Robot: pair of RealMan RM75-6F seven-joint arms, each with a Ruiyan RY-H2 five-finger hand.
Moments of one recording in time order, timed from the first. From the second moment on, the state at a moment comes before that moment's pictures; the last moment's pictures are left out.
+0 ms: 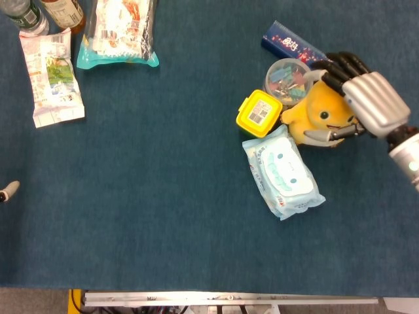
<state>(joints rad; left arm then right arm) -0.10 -1.11 -0.03 -1.68 1.41 1.41 0.14 0.59 -1.25 0.19 -1.67 -1.39 0.94 0.03</state>
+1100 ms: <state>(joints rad) -0.10 -1.11 -0.03 -1.67 1.38 1.39 0.13 0.65 -1.35 0.12 -1.60 -1.46 0.98 -0.03</state>
